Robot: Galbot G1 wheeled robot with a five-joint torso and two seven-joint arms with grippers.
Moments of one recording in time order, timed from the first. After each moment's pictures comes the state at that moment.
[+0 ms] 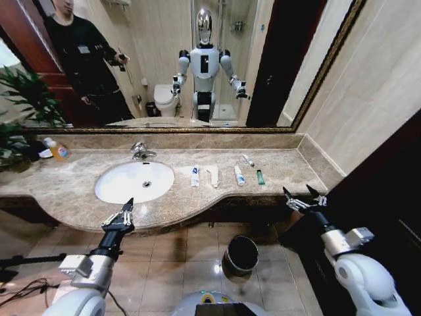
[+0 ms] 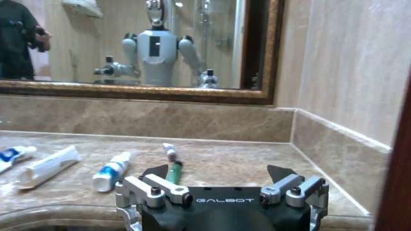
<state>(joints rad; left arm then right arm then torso) 1.83 -1.36 -0.81 -2.47 -0.37 0.17 0.05 -1.67 1.20 1.00 2.10 0.49 -0.10 -0.18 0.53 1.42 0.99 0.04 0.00</state>
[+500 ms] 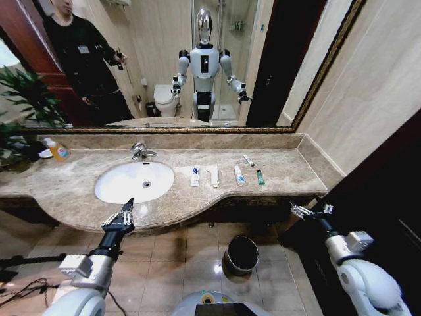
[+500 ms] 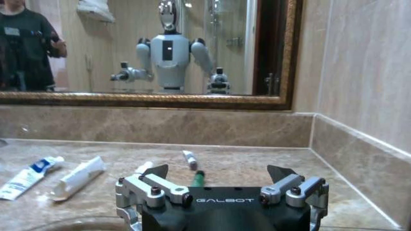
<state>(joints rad) 1.83 -1.36 -0.81 -2.47 -0.37 0.17 0.05 -1.67 1.22 0.98 2.21 0.51 -0.20 -0.17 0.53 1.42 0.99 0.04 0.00</state>
